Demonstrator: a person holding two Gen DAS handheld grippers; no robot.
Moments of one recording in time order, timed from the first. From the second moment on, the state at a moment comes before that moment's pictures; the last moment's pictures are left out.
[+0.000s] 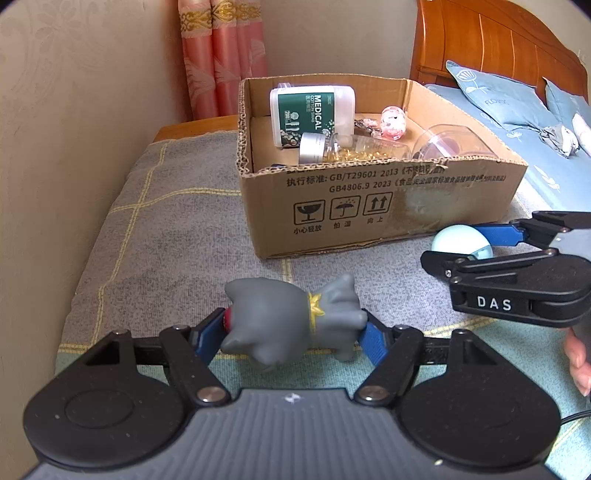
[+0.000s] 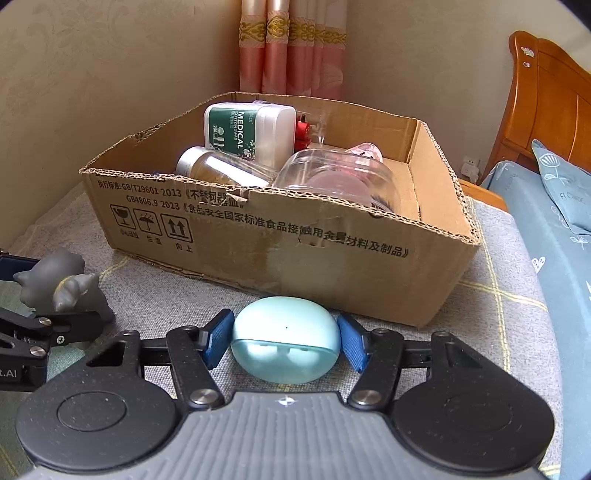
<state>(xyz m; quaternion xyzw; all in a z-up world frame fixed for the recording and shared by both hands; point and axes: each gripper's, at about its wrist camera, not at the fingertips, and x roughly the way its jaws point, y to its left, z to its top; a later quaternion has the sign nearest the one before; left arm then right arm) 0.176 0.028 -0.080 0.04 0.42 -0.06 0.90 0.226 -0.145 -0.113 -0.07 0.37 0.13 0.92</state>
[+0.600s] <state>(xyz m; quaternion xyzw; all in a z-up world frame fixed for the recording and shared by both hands) 0.169 0.024 -0.057 0.07 0.43 -0.09 0.90 0.196 -0.175 -0.101 -0.10 0.40 0.17 0.89</state>
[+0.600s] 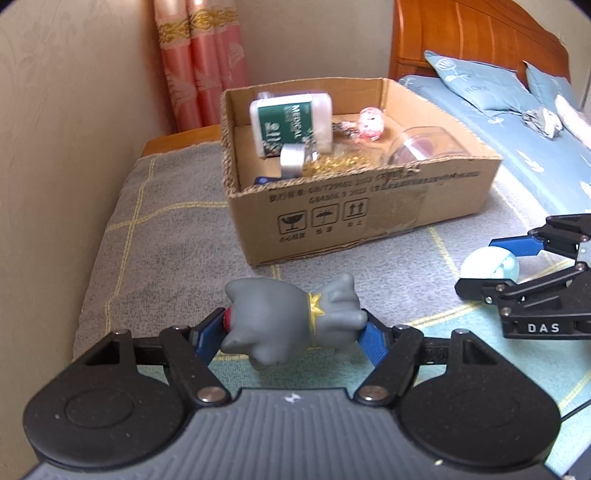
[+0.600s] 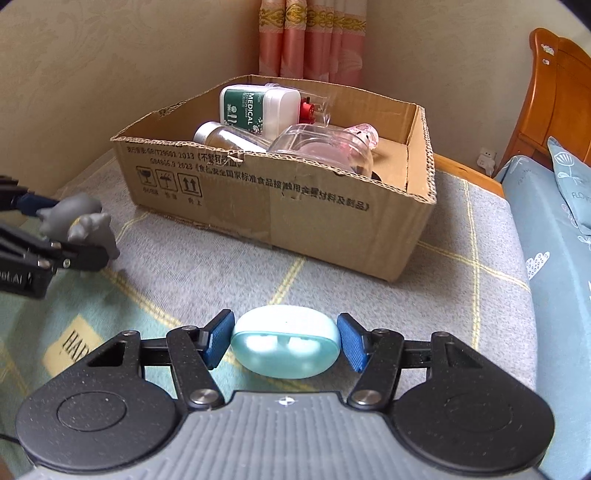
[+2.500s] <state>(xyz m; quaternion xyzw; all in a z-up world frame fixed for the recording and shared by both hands) 0.255 -0.022 0.010 0.09 0.34 -0.13 0.93 0.292 -0.201 0.006 -0.14 0.35 0.23 0.90</state>
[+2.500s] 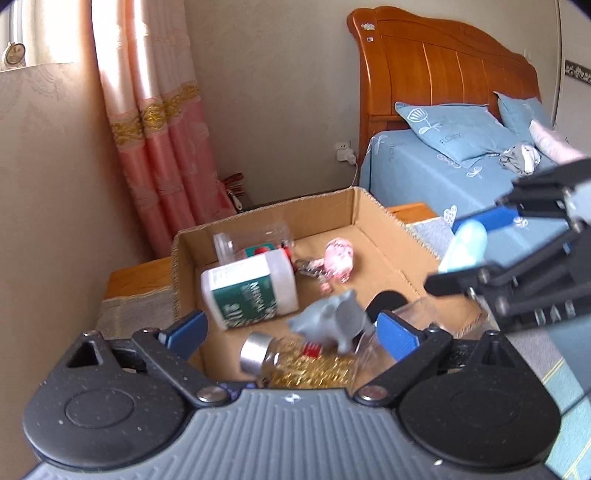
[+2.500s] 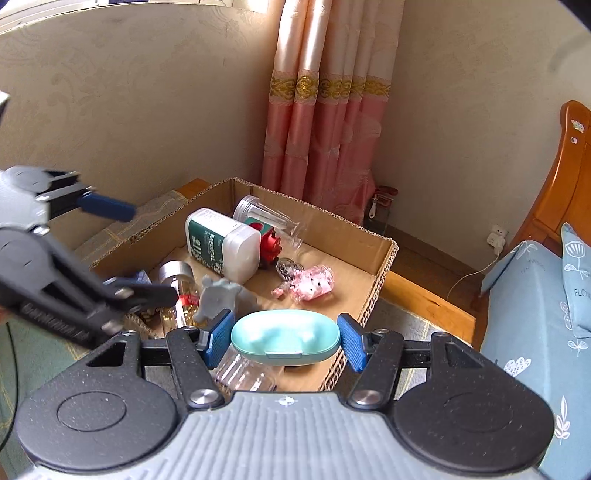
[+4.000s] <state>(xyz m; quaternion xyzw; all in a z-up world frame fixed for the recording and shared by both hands) 0.148 0.011 0.025 0.02 0.35 -0.02 0.94 0.176 -0.188 0.019 -0.04 0.37 0.03 0.93</state>
